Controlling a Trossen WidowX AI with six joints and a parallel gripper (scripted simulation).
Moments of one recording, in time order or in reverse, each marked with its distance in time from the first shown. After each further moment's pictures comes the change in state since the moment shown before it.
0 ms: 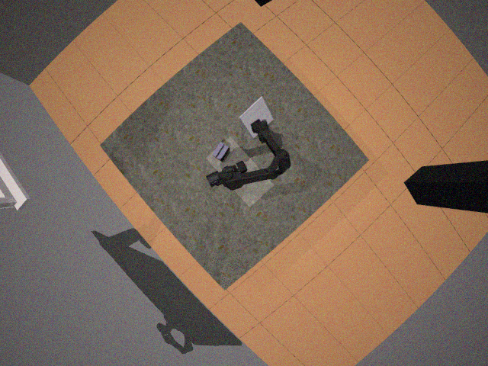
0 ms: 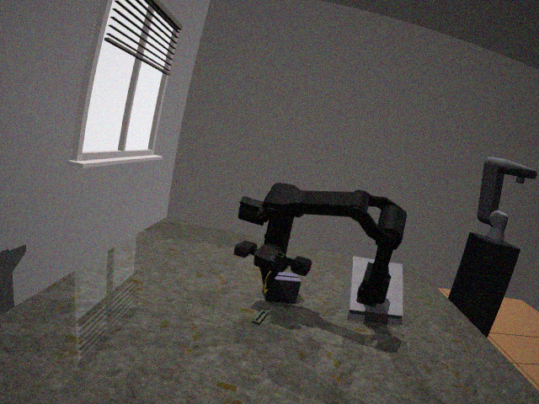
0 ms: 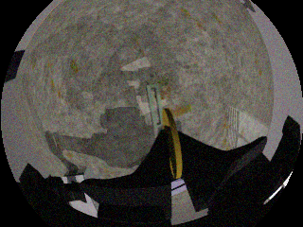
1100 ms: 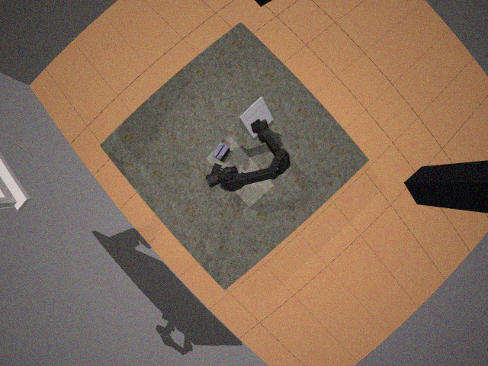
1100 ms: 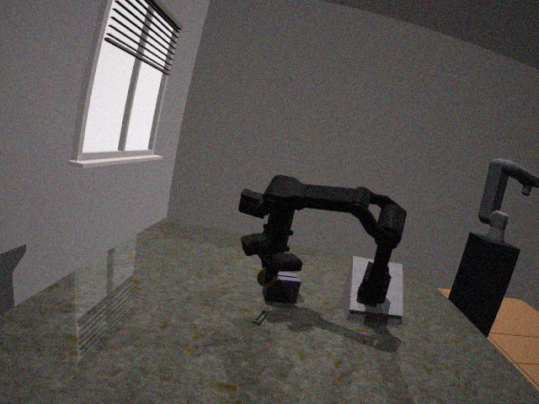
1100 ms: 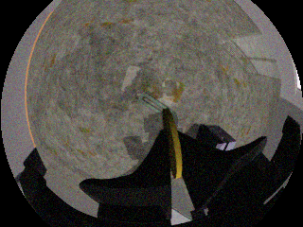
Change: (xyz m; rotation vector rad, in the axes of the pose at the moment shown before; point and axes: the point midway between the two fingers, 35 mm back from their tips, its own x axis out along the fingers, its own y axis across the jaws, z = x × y) arm -0.017 -0.001 0.005 0.802 -0.001 -0.002
